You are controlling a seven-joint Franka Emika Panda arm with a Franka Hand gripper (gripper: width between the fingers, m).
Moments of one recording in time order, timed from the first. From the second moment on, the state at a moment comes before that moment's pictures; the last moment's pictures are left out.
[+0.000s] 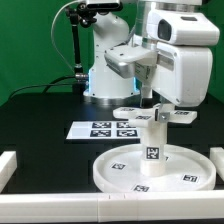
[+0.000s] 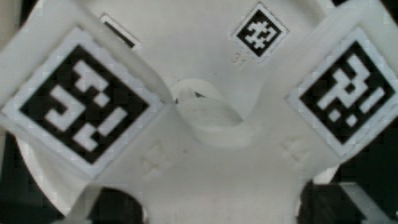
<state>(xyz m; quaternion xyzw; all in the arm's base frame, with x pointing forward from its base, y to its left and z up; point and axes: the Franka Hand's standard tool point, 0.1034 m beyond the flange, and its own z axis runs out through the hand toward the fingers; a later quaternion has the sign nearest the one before) 0.557 0.025 0.103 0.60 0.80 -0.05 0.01</state>
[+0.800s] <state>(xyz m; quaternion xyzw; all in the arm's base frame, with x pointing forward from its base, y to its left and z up) 0.552 0.027 0.104 0.83 0.56 -0.06 0.01</state>
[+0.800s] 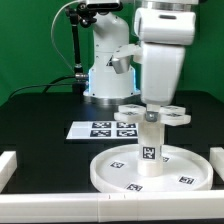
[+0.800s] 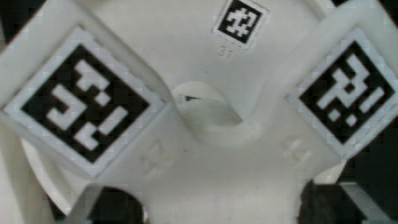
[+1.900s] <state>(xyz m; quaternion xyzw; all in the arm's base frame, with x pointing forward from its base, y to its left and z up) 0.549 0.023 0.103 0.99 0.13 -0.06 -0.04</state>
